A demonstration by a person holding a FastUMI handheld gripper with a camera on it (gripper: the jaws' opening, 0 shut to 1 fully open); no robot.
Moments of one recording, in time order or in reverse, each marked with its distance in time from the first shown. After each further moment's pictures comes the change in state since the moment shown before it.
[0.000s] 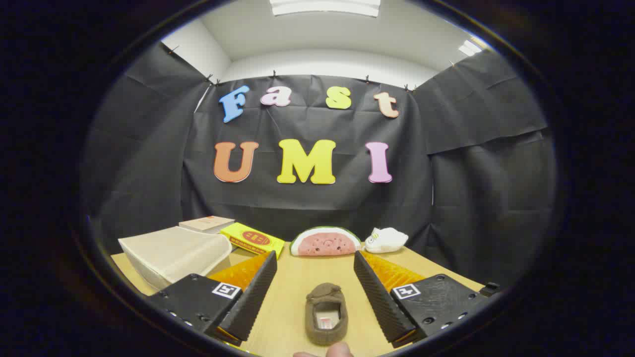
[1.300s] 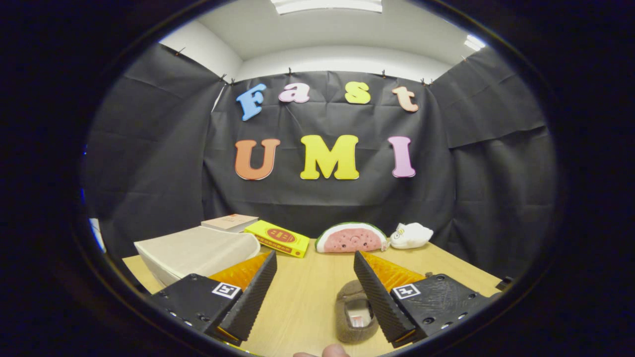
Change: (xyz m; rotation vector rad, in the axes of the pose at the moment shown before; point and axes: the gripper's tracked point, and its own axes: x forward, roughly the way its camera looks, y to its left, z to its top) arm 0.006 0.046 -0.009 0.013 0.023 0.114
